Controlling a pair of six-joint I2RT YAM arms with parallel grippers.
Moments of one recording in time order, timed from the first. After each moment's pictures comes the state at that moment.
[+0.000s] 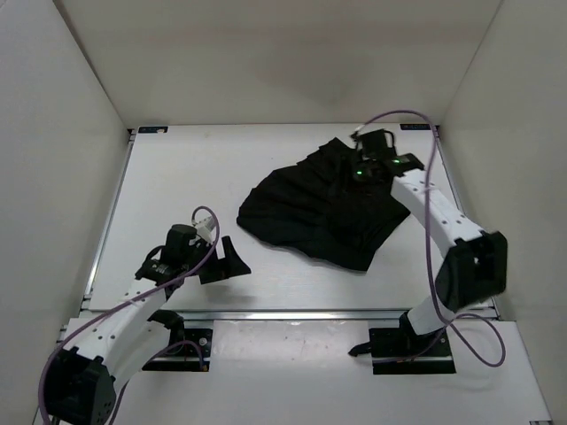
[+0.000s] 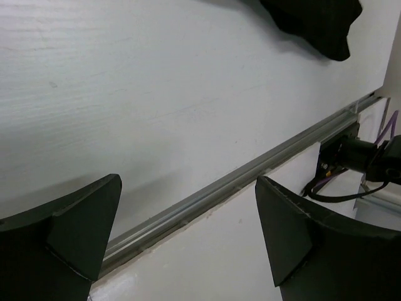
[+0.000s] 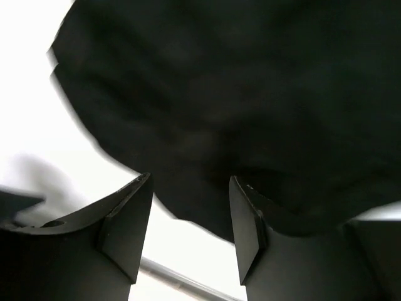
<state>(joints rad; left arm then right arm) -0.33 0.79 0.41 -0.42 0.47 -0.59 0.39 1.63 1.43 -0.73 -0.22 0.37</state>
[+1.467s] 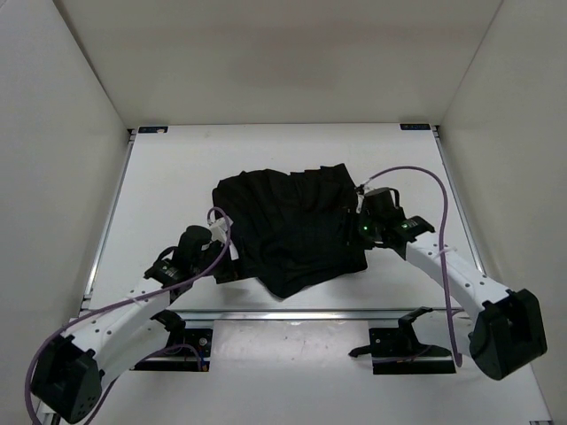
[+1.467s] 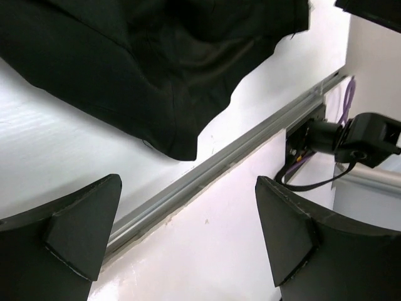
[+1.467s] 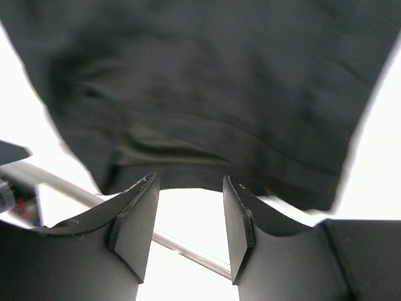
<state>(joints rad) -0.51 0.82 0.40 -0.25 0.44 -0.74 0.46 1.16 0.80 -0.49 -0.24 0.51</state>
